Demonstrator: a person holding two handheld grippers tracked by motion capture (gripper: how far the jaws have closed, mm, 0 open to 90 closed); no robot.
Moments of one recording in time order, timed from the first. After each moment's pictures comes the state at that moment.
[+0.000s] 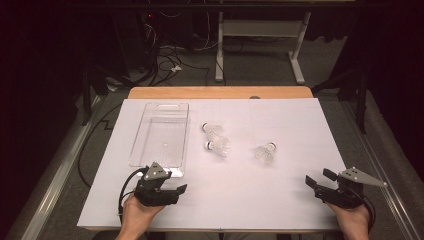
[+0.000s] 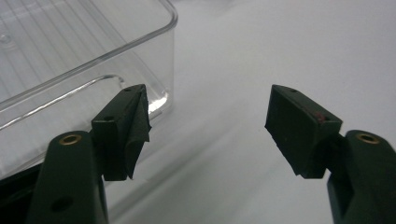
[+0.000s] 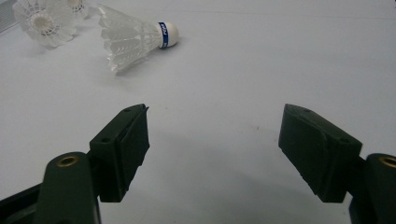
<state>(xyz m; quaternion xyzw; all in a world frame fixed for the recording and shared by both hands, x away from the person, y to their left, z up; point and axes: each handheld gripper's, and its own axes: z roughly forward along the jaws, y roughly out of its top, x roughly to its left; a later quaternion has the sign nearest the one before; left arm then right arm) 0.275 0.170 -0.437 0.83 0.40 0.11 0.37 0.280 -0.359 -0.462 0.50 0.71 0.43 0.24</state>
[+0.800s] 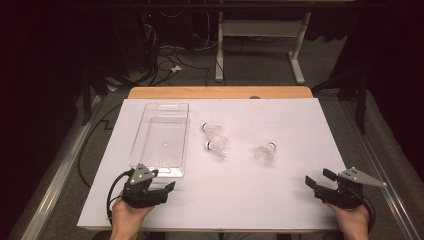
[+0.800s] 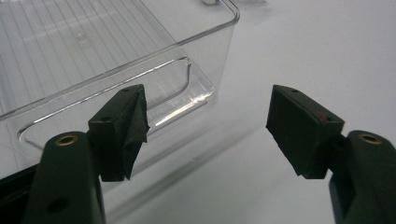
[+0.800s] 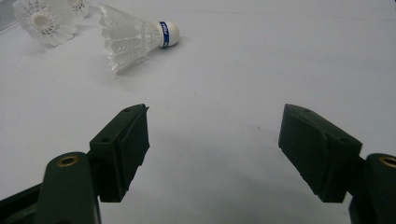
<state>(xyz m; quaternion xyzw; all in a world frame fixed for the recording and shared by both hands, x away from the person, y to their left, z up) 0.265 0.194 -0.436 0.80 0.43 0.16 0.38 0.279 -0.358 -0.462 0.50 0.71 0.43 0.24</state>
